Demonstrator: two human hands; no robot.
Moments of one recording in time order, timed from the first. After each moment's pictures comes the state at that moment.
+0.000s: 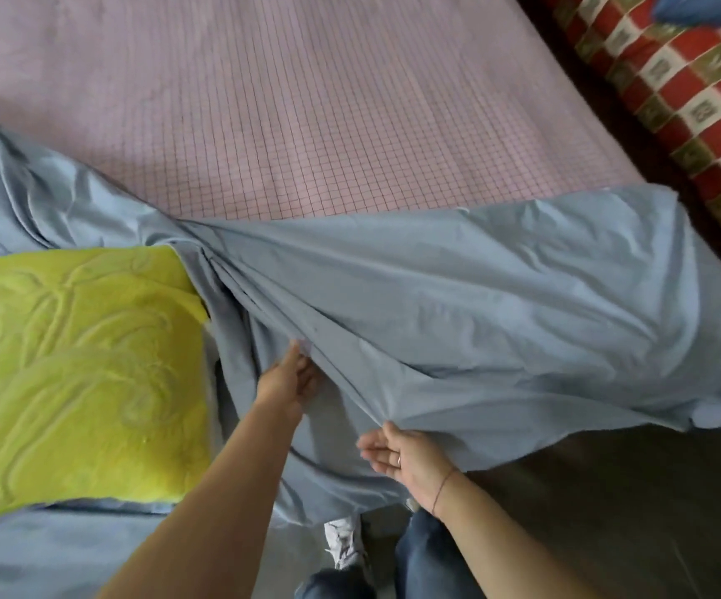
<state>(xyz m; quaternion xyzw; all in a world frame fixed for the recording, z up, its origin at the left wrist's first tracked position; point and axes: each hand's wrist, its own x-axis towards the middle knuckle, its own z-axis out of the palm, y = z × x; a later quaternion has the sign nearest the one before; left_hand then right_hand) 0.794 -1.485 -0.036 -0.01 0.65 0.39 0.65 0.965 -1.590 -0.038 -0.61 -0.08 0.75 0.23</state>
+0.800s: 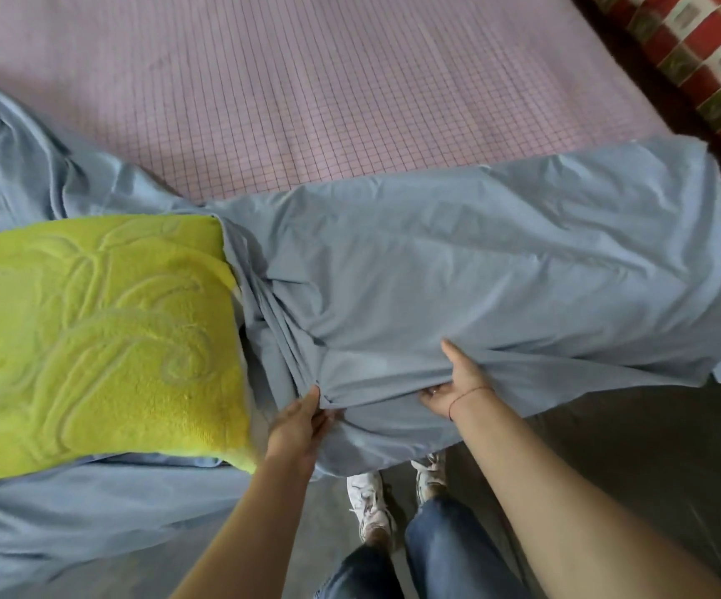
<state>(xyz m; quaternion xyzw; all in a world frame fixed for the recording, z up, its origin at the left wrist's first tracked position) 0.754 -1.596 -0.062 -0.05 0.68 0.37 0.63 0.965 -1.551 -0.029 -0.60 0.22 0.66 0.40</state>
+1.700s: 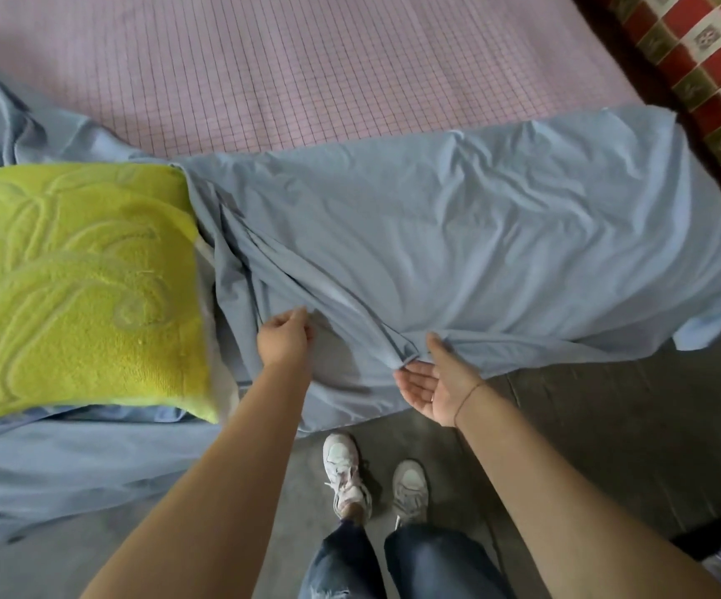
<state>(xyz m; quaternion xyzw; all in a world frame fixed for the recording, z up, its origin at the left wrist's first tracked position) 0.803 -1.556 -0.039 0.09 0.74 0.37 0.55 0.998 -1.617 -0.013 -0.64 0.11 0.70 0.30</state>
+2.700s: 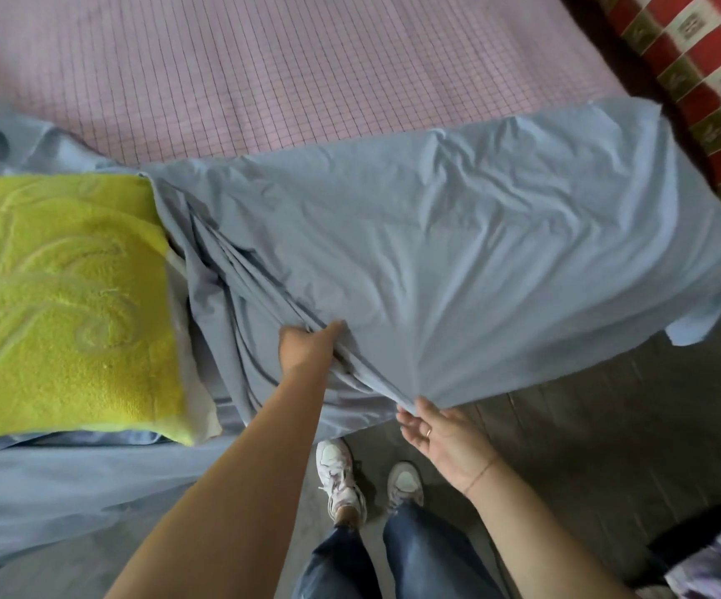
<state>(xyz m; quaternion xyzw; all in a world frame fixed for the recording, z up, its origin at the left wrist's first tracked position) 0.843 -1.550 -0.057 0.23 0.80 0.19 0.52 1.017 -1.681 -0.043 -0.57 0.04 0.72 0.39</state>
